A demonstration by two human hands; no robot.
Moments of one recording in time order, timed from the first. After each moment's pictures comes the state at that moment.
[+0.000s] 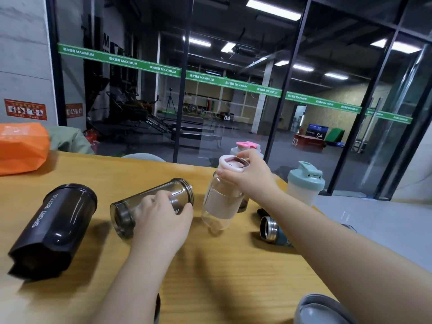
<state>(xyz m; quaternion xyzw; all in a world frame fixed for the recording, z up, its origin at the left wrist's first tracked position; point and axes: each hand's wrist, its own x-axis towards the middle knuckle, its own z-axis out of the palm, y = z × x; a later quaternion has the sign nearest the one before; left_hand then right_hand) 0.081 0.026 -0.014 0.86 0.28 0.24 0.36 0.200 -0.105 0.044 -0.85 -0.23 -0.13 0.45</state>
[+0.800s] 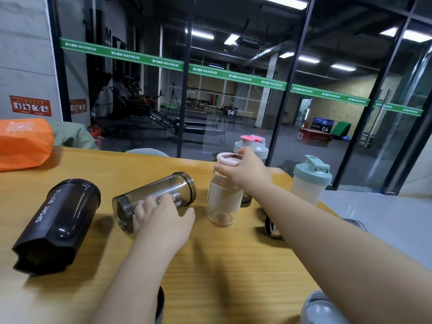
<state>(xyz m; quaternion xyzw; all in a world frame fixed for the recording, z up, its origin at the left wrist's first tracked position) 0.088 0.035 -0.028 0.89 0.29 0.18 0.29 0.226 -0.081 0.035 -0.92 -0.16 -0.11 0.35</state>
